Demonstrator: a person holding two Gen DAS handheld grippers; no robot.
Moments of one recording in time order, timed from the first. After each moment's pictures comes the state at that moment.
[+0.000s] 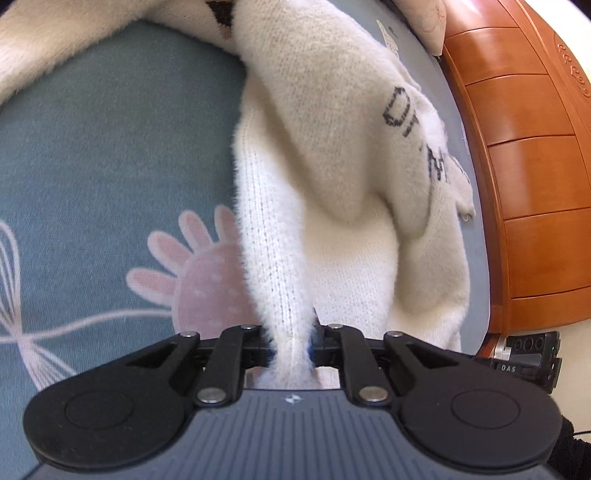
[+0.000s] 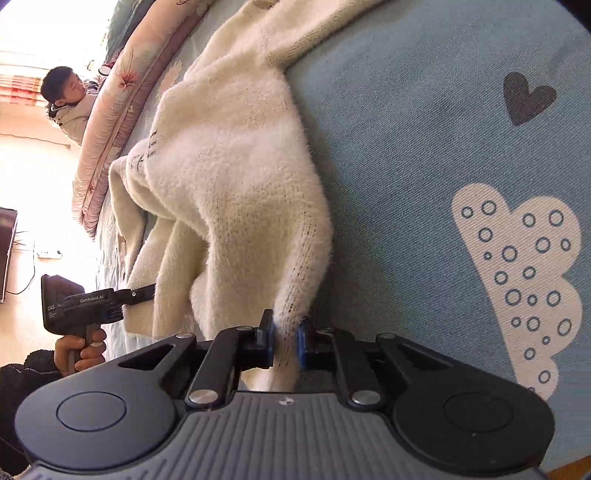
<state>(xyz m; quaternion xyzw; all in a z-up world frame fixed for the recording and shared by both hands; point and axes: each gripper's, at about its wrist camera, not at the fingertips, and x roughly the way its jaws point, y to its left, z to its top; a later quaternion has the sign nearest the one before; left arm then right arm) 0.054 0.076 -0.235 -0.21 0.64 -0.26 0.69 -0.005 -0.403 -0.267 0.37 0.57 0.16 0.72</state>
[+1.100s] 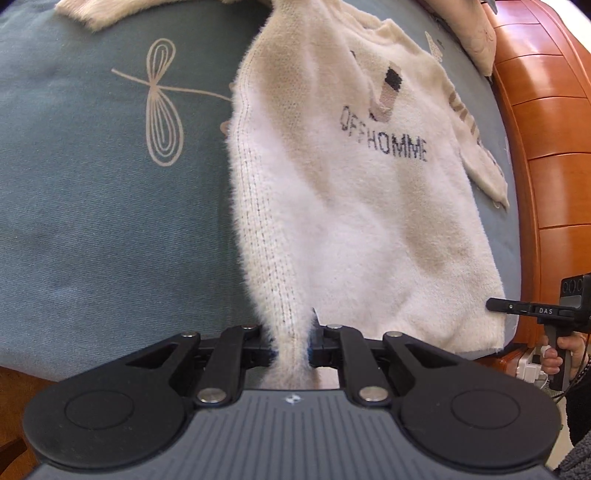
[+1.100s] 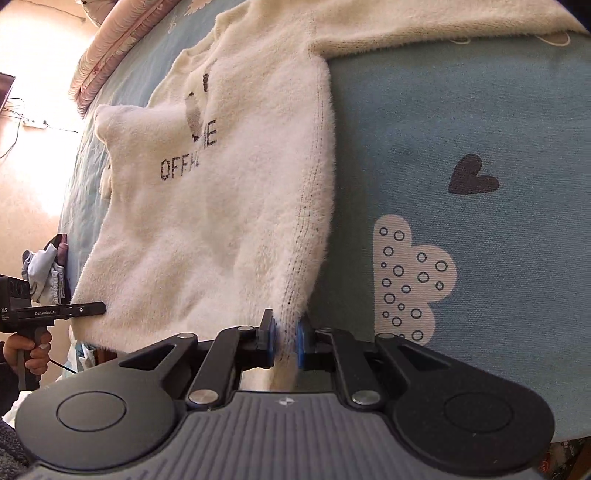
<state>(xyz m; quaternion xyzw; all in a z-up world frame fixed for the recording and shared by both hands) -0.055 0.064 -0.219 -0.22 0.65 -0.12 0.71 -0.001 -0.453 -0.213 0.18 0.66 0.24 0.69</state>
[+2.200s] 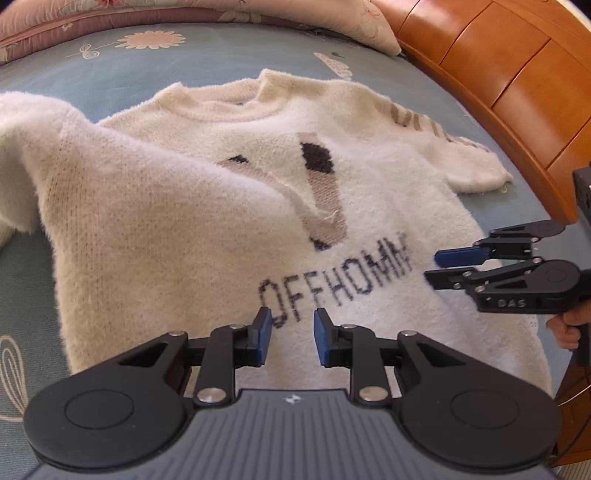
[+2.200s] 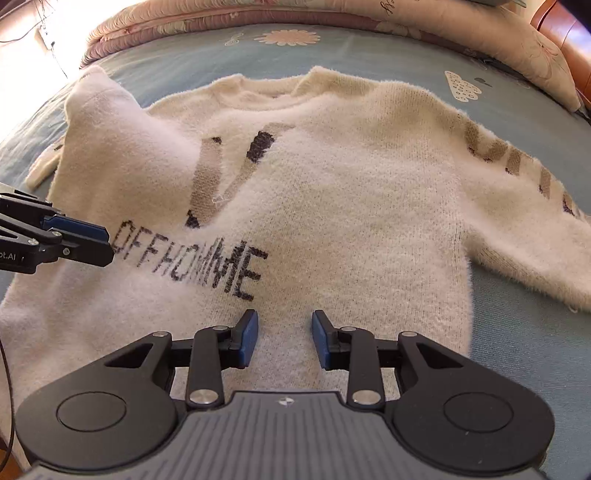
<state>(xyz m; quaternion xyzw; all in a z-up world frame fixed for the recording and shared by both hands) 0.095 -0.030 -0.254 -0.01 0.52 -0.23 0.82 0.079 -0.279 -0.243 -0.07 0.49 0.22 0.84</state>
